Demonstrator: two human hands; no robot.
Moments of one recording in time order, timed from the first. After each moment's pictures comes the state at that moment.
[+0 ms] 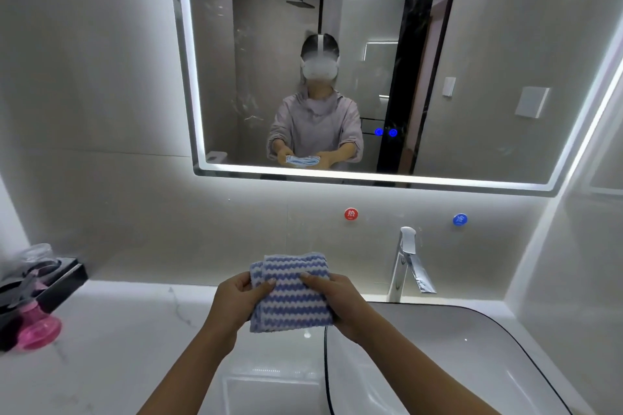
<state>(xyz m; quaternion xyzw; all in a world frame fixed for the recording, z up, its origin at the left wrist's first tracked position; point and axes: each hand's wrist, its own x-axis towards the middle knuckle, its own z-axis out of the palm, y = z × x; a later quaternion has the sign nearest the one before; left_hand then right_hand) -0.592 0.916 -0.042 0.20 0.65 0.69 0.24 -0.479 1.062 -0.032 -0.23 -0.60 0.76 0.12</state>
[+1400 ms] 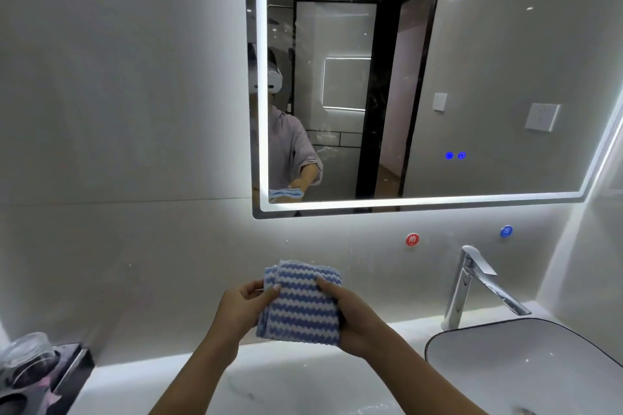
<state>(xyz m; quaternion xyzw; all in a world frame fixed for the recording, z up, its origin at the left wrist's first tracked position) -0.848 0.840 -0.022 0.27 0.64 0.65 0.31 -0.697 0.956 -0.013 -0.27 -0.43 0.85 0.14</state>
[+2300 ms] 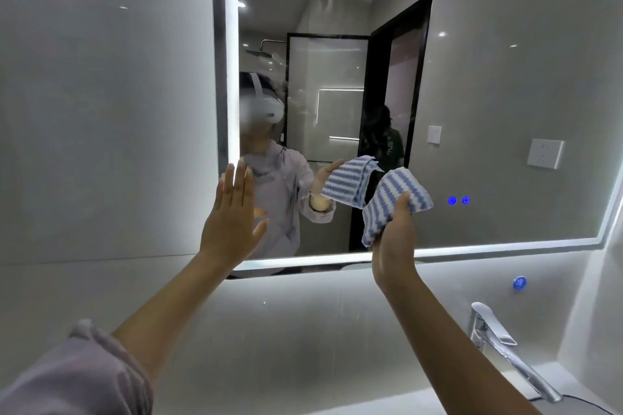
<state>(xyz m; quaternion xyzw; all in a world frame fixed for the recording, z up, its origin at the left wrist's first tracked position) -0.943 0.992 0.123 0.49 0.77 0.19 -0.36 -0.731 1.103 0.133 -0.19 -0.42 0.64 0.61</state>
